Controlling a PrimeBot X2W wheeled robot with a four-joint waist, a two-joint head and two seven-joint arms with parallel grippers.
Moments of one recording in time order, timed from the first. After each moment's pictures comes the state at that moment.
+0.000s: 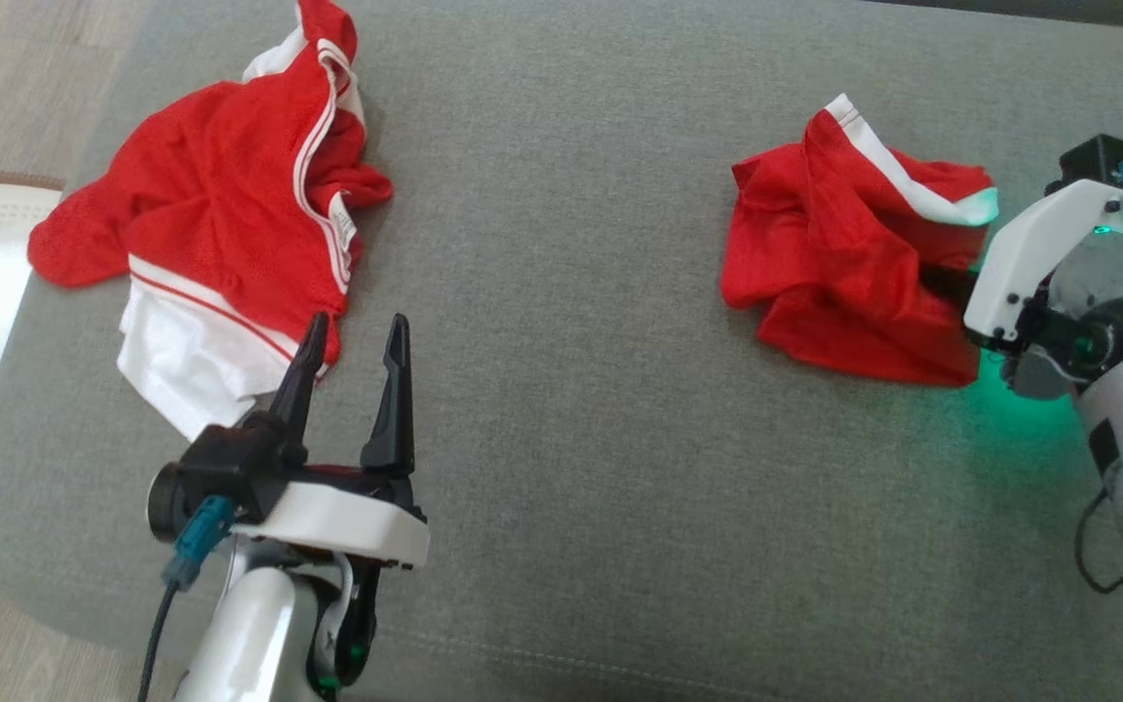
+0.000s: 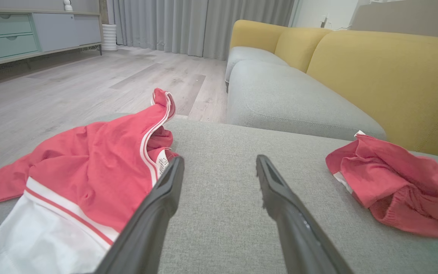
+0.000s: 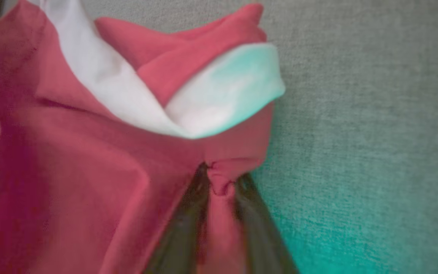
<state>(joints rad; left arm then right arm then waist) -0.14 0.05 -0.28 0.12 -0.23 0.04 -0.25 -0.83 -0.33 0.35 0.98 0.79 0.12 0.66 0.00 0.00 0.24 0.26</state>
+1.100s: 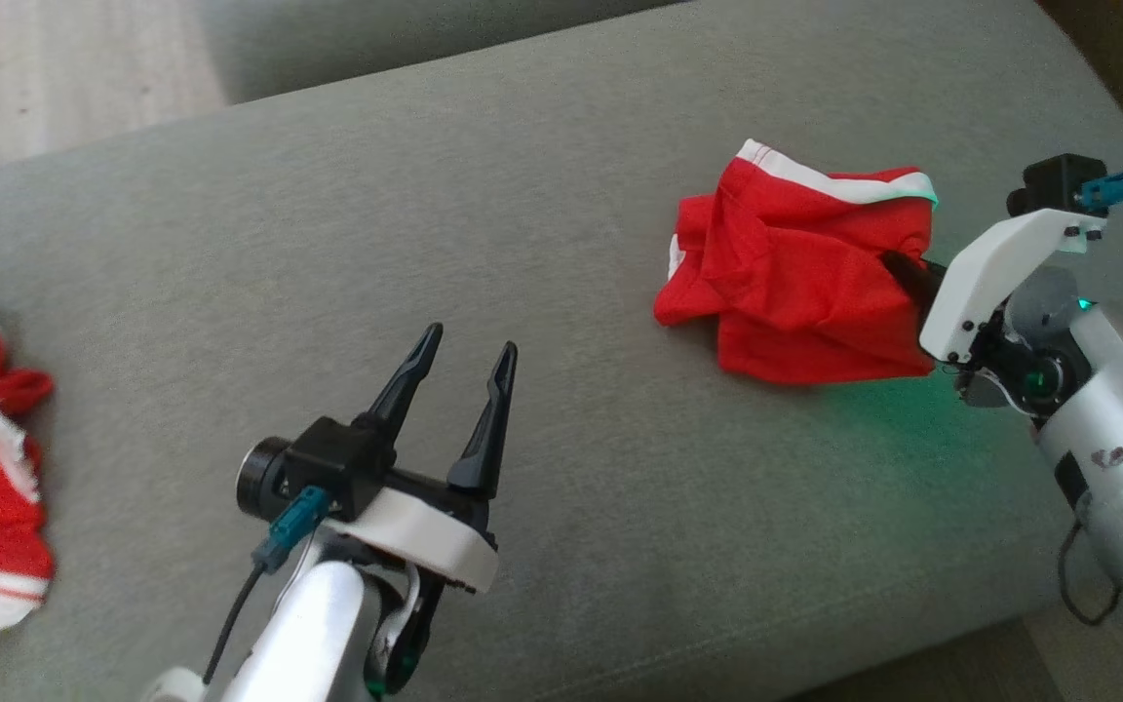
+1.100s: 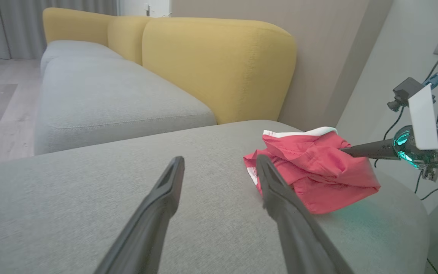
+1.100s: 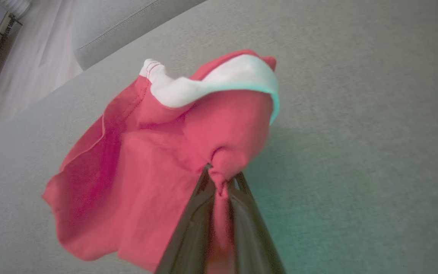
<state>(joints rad) -0.19 0.05 -0.42 0.20 -0.22 -0.04 -0.25 -0.80 -0.34 0.59 0.93 0.96 0.12 0.39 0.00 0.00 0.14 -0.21</state>
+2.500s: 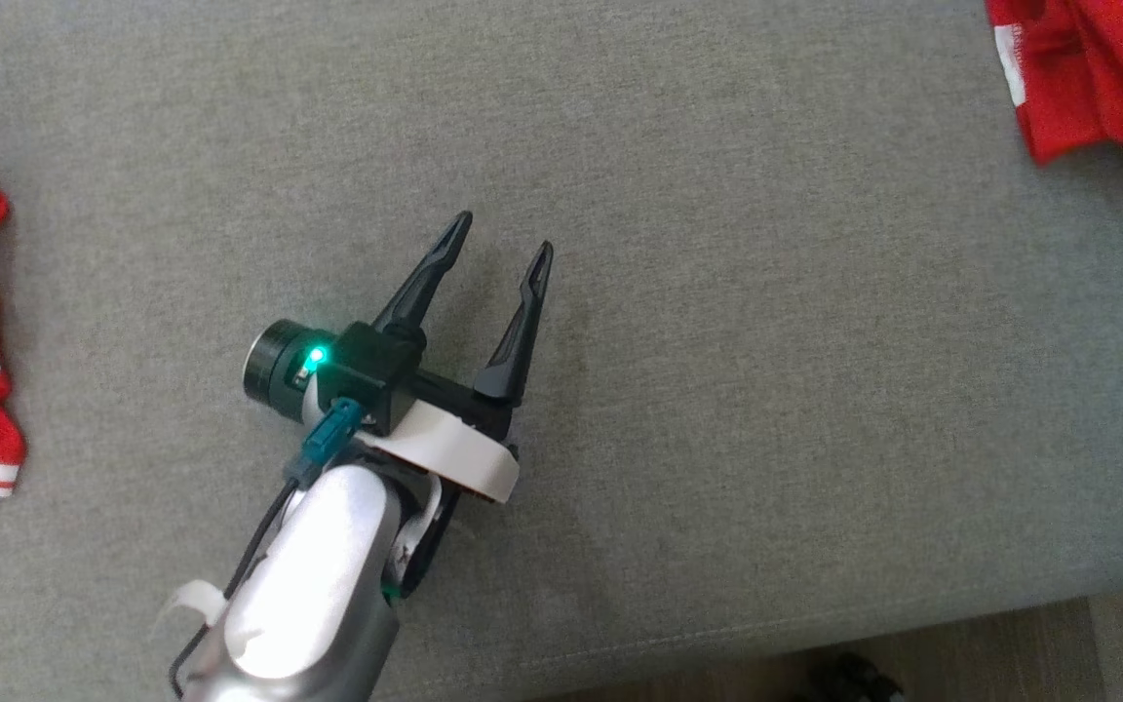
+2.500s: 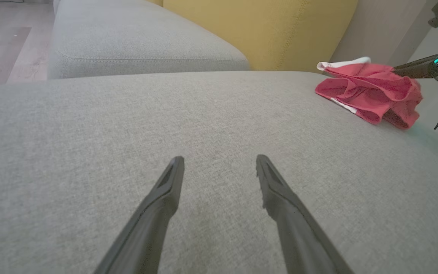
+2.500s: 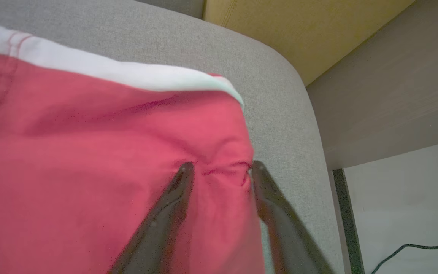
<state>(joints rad) -0.37 0.05 -0.47 0.23 -0.15 -0.03 -0.26 -1.23 -0.73 1.01 1.09 0.83 0.12 0.12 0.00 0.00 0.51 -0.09</state>
